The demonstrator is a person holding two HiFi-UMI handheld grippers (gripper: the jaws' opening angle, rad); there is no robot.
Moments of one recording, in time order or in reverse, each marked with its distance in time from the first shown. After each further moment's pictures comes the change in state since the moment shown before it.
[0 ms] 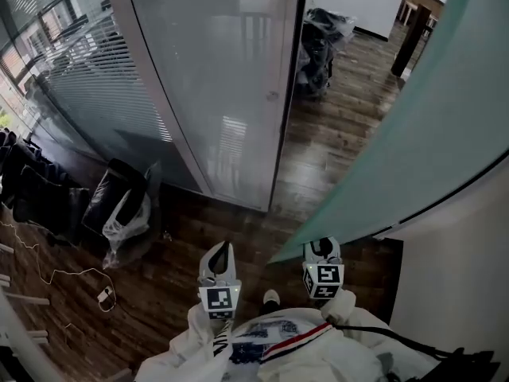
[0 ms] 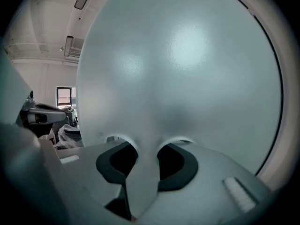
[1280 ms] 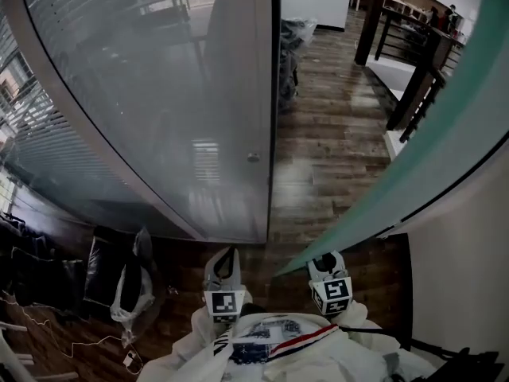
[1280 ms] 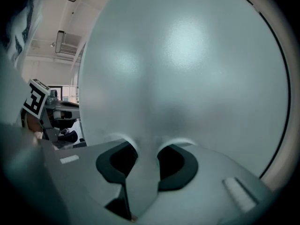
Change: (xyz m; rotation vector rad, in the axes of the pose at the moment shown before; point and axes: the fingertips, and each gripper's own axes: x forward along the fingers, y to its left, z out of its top) left arm 0.183 0.044 0.034 0.094 -0.041 -0.263; right arm 0.099 -0.015 0.029 0.014 0.008 -0.075
